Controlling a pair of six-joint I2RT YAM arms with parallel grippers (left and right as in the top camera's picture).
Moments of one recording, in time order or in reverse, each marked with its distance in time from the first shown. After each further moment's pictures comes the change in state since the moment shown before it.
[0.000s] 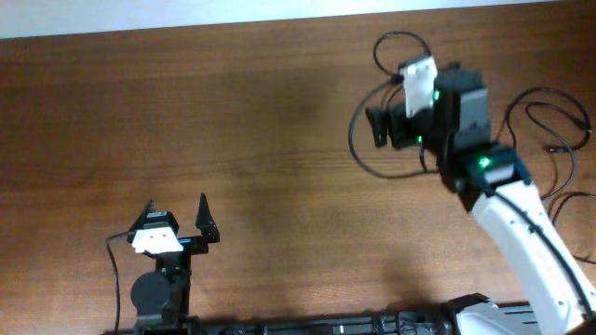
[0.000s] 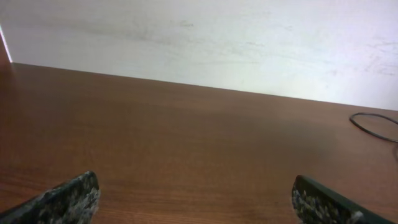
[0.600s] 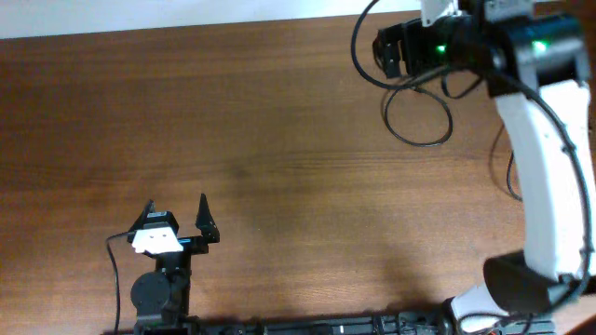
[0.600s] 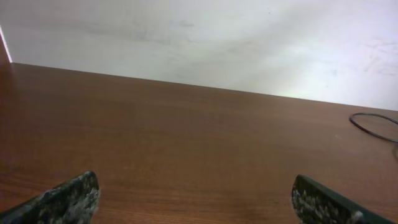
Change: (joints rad) left arm 0.000 0.000 0.000 0.001 0.000 0.000; right arm -0.021 0.456 1.160 -0.853 -0.045 -0.001
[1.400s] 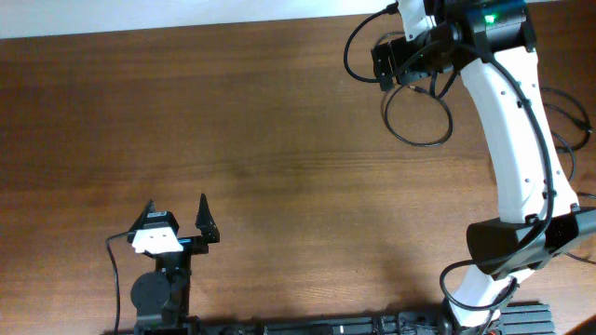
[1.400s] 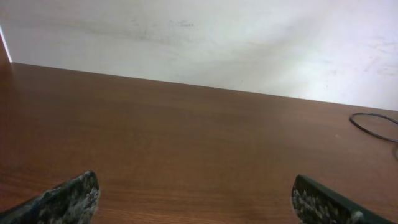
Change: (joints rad) left arm 0.000 0.000 0.000 0.000 0.000 0.000; right arm -0.003 0.181 0.000 -0.130 0.115 -0.011
